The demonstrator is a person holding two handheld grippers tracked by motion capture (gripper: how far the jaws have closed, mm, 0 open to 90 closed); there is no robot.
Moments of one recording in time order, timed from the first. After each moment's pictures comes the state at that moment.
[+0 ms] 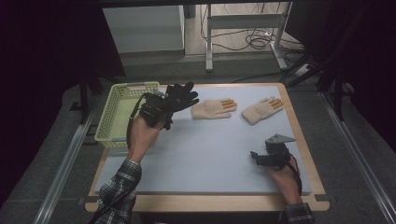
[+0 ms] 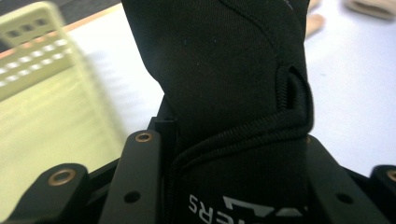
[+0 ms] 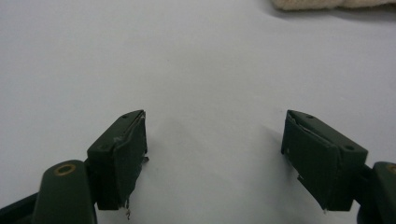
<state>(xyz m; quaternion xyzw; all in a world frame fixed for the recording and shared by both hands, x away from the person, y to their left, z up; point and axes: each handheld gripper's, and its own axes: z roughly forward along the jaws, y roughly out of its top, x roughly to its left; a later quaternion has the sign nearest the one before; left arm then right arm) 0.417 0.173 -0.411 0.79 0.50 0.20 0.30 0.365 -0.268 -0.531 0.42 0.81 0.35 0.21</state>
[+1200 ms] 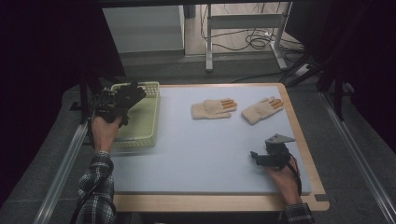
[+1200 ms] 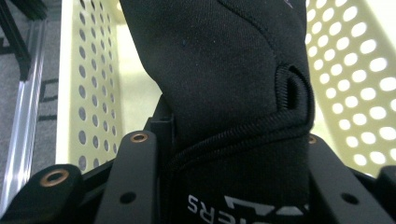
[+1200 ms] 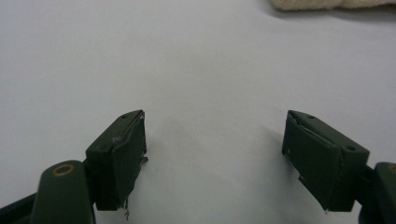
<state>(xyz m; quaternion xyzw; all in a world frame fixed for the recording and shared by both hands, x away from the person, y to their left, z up) 0.450 0.325 -0.464 0.69 0.65 0.19 0.26 0.364 -0.268 -0.531 0.42 0.81 0.35 0.21</state>
